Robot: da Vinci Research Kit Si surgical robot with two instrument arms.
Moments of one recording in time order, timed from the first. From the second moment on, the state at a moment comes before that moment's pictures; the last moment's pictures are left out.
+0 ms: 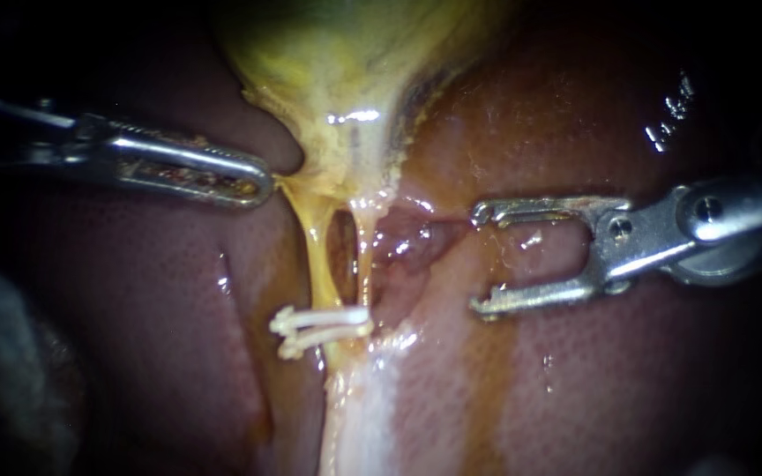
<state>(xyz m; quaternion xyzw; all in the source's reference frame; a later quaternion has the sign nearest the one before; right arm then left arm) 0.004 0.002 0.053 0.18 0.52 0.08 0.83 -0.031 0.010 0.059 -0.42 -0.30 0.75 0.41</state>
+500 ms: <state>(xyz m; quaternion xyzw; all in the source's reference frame) 0.004 0.002 0.053 0.19 0.52 0.08 0.83 -0.031 0.010 0.061 -0.42 -0.30 0.75 0.41</state>
